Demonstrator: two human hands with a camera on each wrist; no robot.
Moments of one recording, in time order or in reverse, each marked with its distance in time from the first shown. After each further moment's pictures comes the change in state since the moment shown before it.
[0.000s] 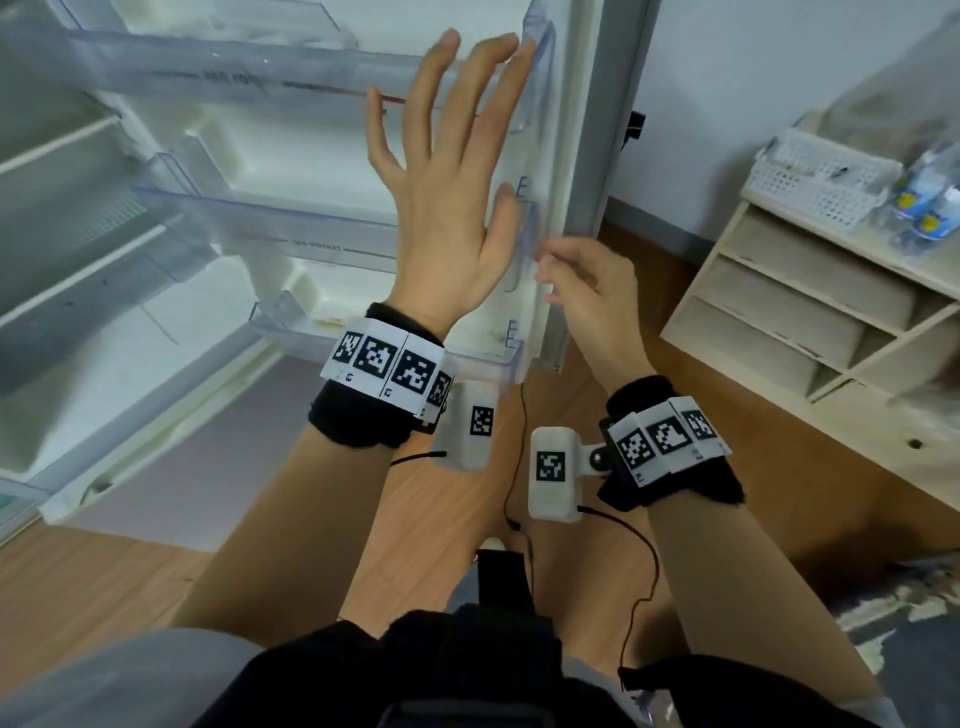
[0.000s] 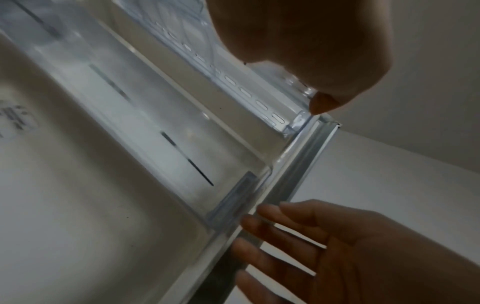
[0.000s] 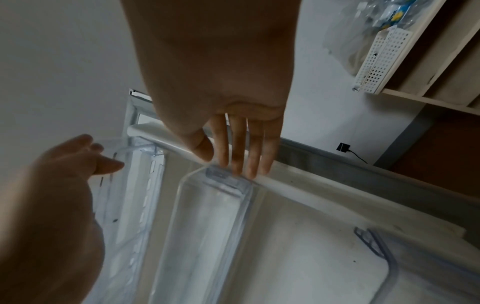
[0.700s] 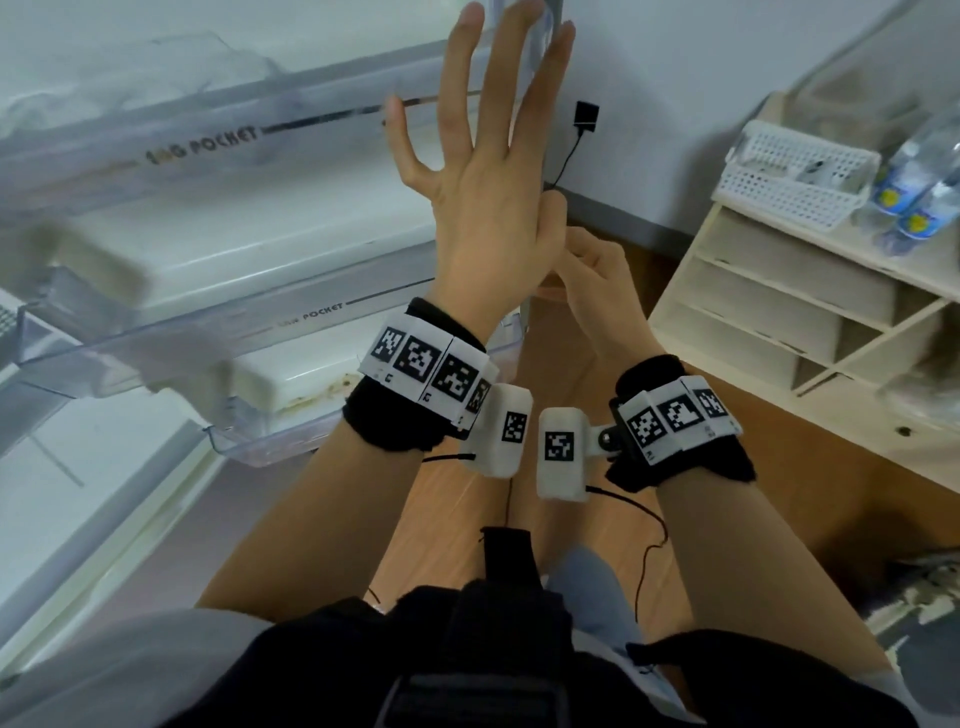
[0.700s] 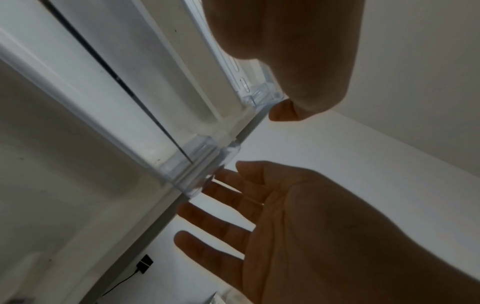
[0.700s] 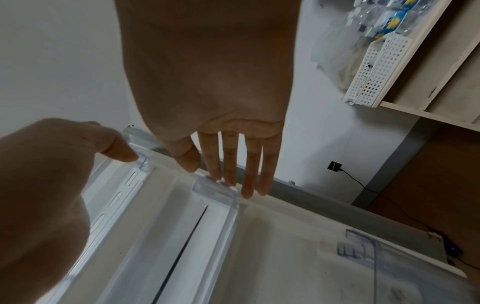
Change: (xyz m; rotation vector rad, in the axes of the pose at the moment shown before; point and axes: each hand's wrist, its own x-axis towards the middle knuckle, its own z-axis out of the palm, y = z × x) left_hand 0.105 -0.029 0.150 0.207 -0.025 -0.092; right_hand 0.176 0.039 -0.009 0.043 -0.068 0.106
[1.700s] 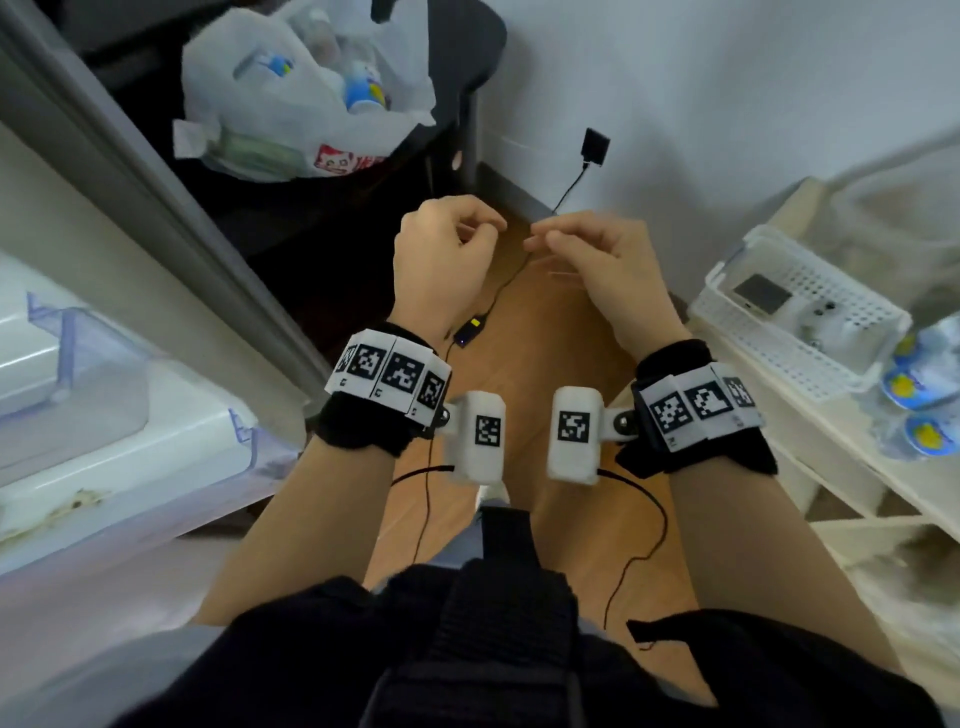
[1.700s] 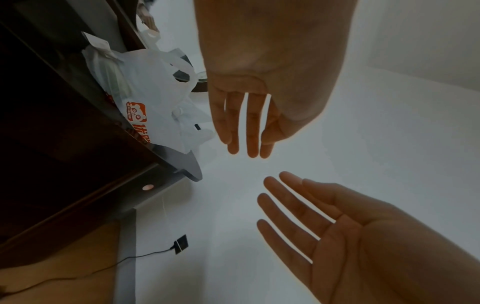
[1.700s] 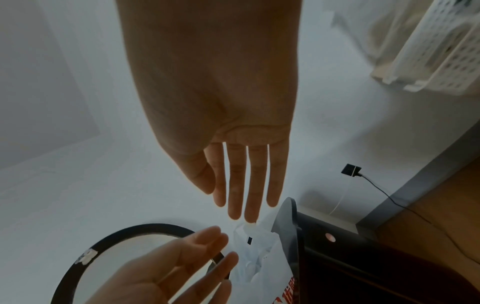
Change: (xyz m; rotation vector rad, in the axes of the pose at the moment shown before) left_hand 0.138 0.058 0.347 -0.488 -0.413 -0.590; right_hand 0.338 0.067 -0.220 -0.099 -0.222 -0.076
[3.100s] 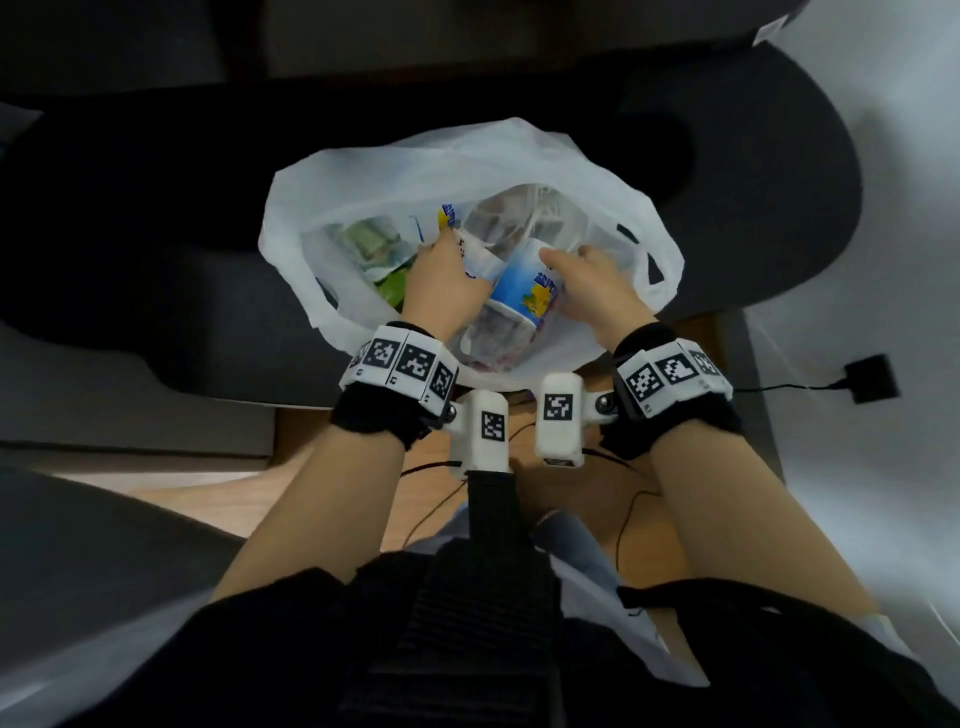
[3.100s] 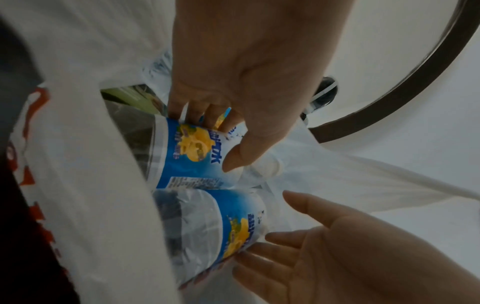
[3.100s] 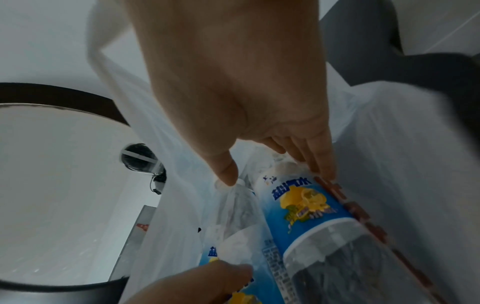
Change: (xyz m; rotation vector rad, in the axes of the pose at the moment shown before) left_hand 0.383 -0.220 -0.009 0.174 0.168 -0.951; right_hand 0.515 0.077 0.206 -0.032 -0.657 0.567
